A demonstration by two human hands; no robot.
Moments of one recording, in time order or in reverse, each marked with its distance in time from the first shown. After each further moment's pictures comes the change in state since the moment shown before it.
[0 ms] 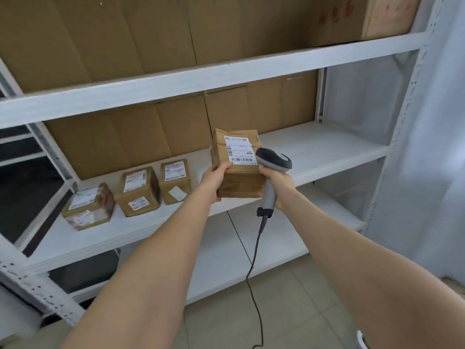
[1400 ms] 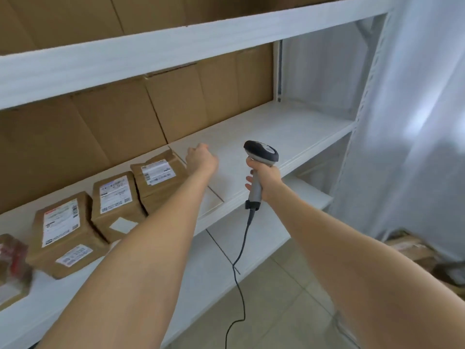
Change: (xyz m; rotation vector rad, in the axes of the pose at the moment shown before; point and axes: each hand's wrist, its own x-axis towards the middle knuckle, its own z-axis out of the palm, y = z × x) left_hand 0.173 0.040 0.049 0.790 0.138 0.445; right_hand 0.127 0.011 0.021 0.115 0.260 0.022
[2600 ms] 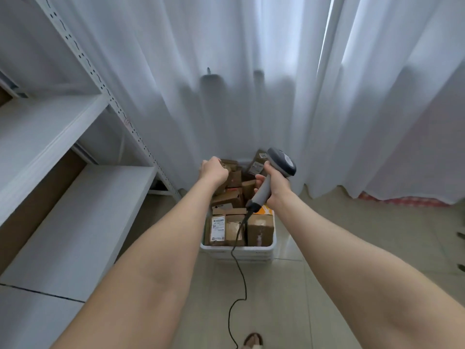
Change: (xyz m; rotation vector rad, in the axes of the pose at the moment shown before) left_hand -0.451 0.320 0.337 0.145 -0.799 0.570; right_hand -0.216 0.023 -0.590 0.585 0.809 -0.065
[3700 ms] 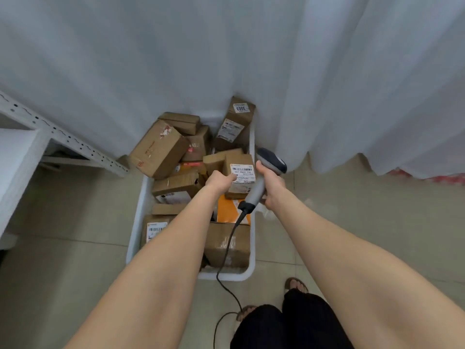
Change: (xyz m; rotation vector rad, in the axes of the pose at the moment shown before) left_hand 0.319 -0.029 0.389 -0.181 -0.389 -0.333; right_hand 0.469 0.086 -0.104 -0.174 0.175 0.310
